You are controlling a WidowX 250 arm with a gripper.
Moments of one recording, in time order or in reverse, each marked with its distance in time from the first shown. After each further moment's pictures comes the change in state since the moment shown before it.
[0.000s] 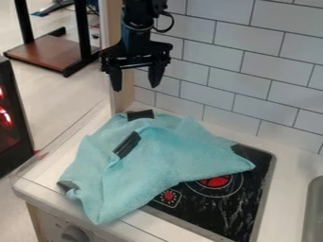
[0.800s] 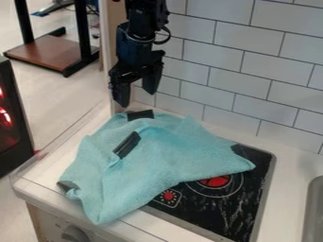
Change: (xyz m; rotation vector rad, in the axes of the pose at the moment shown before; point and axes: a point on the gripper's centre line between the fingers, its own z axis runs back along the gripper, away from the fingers) arm 0.003 0.007 -0.027 0.092 0.059 0.571
